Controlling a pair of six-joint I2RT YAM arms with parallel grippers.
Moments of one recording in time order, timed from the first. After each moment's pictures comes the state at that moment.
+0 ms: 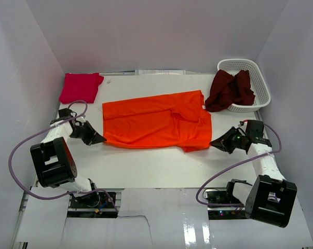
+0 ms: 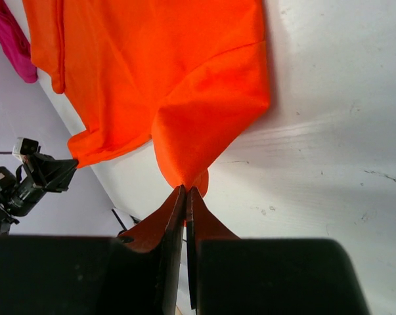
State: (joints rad) left arm 0.32 1.51 0.90 -0.74 0.63 -0.41; right arm -0.22 1.08 0.56 -0.53 -0.69 0.64
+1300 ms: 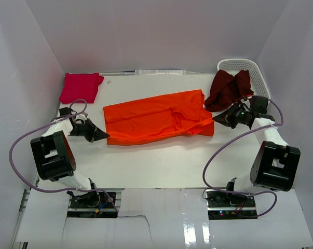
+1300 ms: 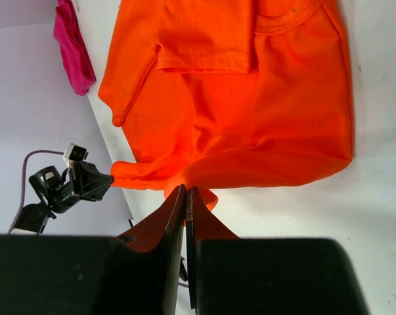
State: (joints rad) left arm 0.32 1.59 0.93 -0.71 0.80 -0.47; right arm -0.22 1.42 0.90 -0.36 -0.78 0.64
